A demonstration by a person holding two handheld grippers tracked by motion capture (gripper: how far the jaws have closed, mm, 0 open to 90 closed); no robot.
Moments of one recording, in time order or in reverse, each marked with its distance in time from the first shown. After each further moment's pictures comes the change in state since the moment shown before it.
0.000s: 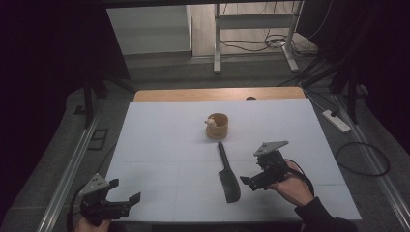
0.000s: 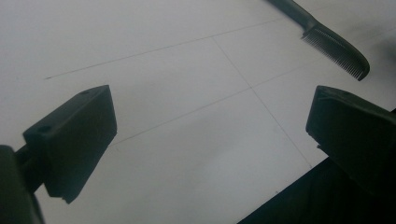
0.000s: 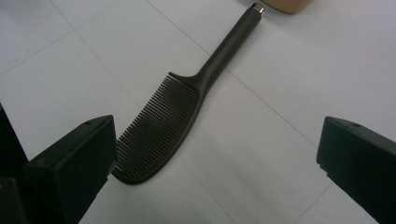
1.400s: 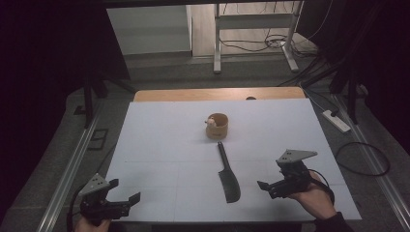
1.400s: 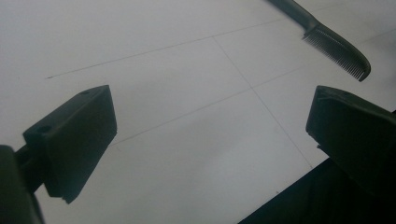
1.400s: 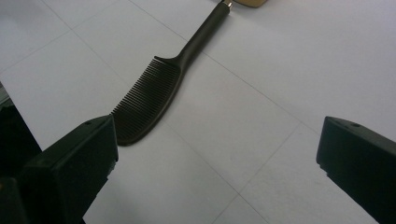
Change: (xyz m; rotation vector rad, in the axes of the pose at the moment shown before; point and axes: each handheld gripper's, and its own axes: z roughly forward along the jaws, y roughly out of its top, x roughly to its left) left arm 0.000 0.000 0.000 0.000 0.004 -0.002; right arm -0.009 -0.038 -0.042 -0.083 -0.043 0.039
